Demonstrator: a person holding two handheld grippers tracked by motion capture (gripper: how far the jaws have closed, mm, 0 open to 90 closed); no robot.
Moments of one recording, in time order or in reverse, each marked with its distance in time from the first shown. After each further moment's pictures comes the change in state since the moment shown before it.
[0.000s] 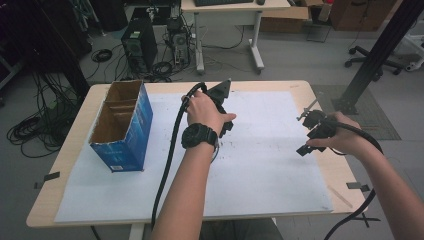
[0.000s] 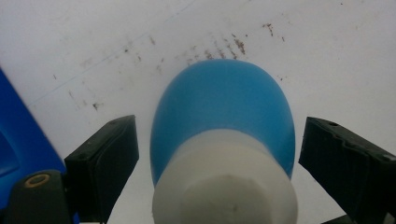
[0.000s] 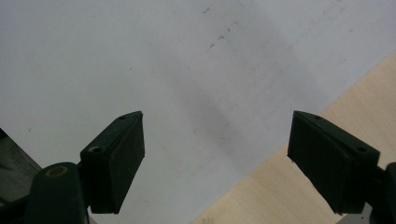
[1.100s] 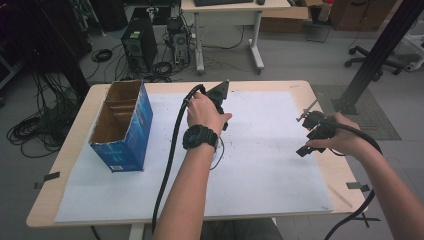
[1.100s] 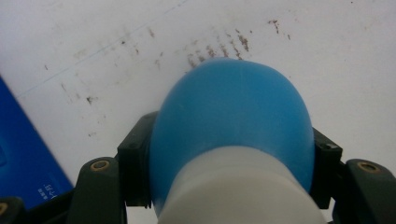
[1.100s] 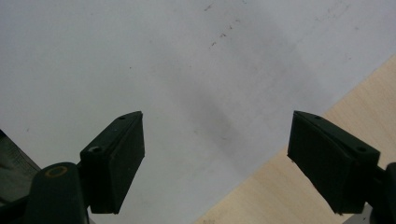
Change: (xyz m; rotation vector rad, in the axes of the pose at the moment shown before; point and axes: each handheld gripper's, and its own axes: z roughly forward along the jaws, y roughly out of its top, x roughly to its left) left arm 0.003 0.003 0.007 0.037 -0.015 -0.039; right arm 0.000 -0.001 0.004 0.004 0.006 0.000
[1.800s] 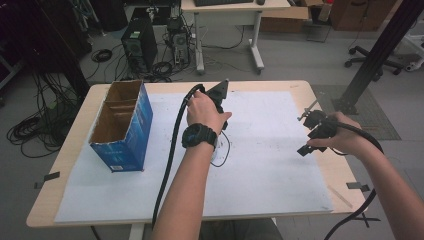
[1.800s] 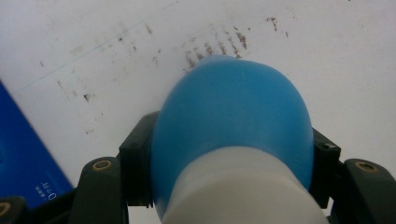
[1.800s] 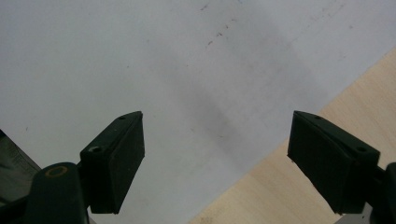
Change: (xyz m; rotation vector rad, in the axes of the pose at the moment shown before) left arm 0.002 0.001 -0.001 0.010 -0.016 -0.003; right arm -0.002 -0.001 -0.003 -0.001 -0.003 0.007
